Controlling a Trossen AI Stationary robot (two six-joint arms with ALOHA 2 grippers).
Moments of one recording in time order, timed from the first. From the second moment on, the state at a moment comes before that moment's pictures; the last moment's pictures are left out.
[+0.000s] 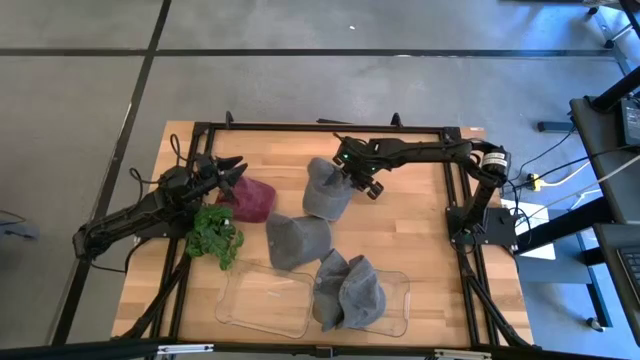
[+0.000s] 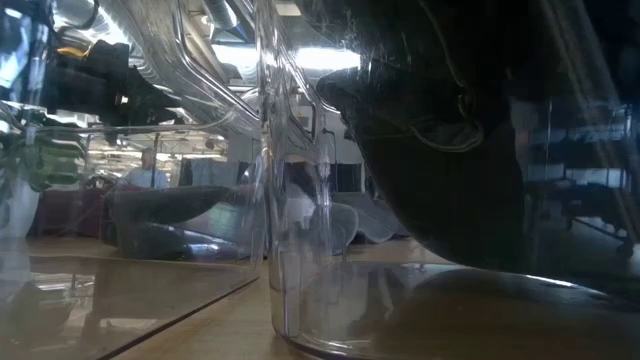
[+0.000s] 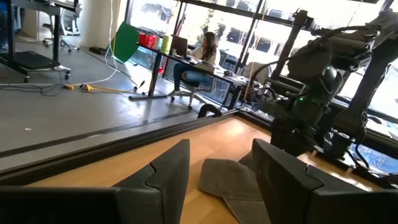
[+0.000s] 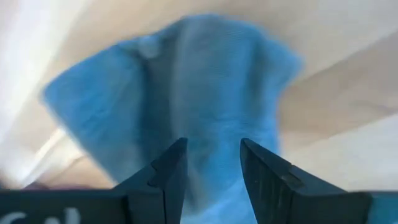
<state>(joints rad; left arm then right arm) 0.49 0.01 0.01 0.03 -0.13 -0.32 -0.34 1.81 1.23 -0.59 -0.05 1.93</state>
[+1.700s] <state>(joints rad) 0.49 0.06 0.01 0.03 -0.13 -0.30 -0.36 1.91 1.23 -0.57 0.05 1.64</state>
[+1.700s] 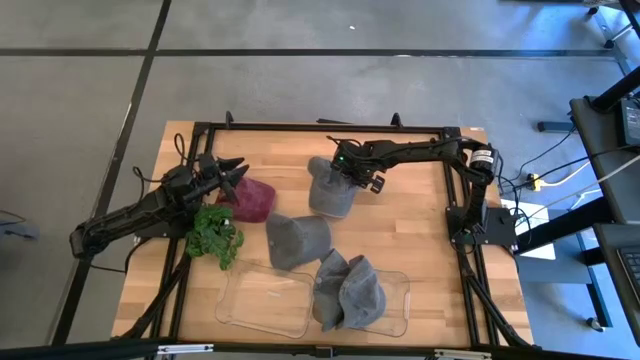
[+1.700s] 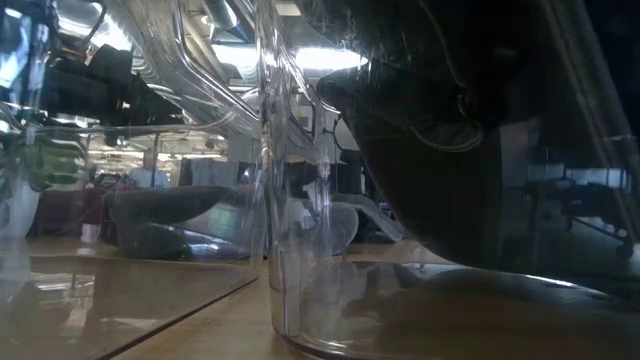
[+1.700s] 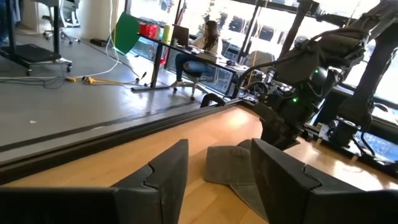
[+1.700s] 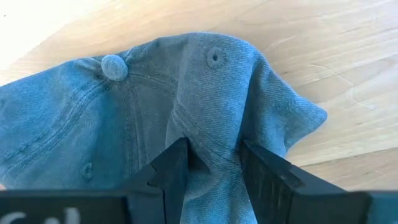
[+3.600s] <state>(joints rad) 0.49 0.06 0.01 0.03 -0.13 -0.30 -0.35 1.90 1.23 -0.51 0.03 1.42</state>
